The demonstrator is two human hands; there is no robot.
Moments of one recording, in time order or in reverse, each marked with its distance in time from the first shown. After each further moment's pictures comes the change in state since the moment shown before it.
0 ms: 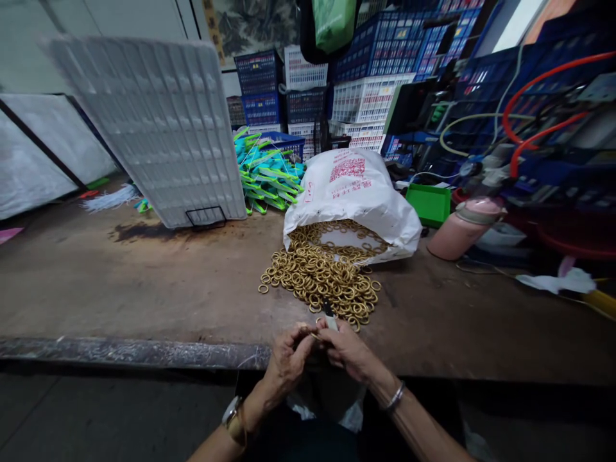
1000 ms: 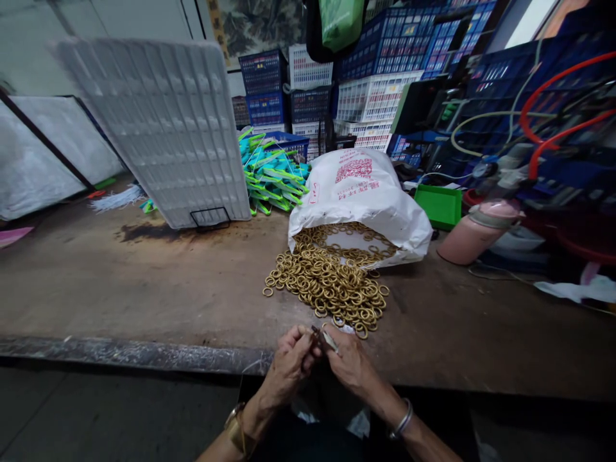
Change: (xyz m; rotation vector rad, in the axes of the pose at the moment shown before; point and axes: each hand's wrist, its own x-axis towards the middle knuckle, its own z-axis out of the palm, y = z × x) left_hand 0.001 0.002 -0.002 -0.458 0.013 -0.367; right_hand 0.009 0.018 -0.004 -0.955 0.245 -0.468
